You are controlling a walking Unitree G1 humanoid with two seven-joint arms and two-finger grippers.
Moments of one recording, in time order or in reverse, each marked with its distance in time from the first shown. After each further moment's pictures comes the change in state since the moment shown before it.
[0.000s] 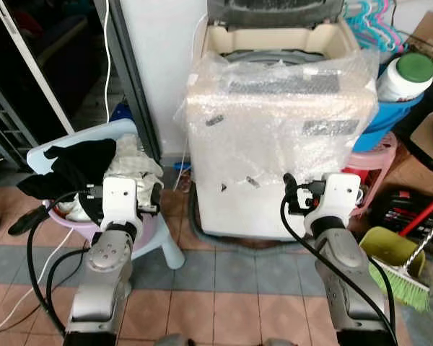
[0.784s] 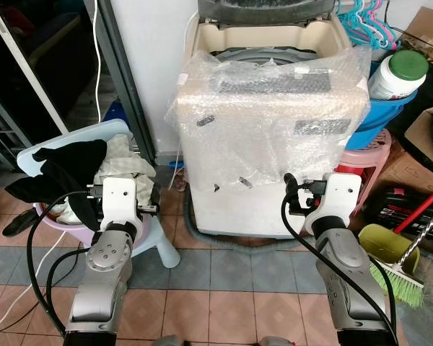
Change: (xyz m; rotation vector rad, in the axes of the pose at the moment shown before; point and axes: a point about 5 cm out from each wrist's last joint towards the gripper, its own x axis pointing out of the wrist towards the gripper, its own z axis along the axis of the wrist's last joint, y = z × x) left arm 0.000 0.000 0.000 0.000 0.000 -0.001; right arm 0.000 -0.001 0.000 0.000 -0.001 0.001
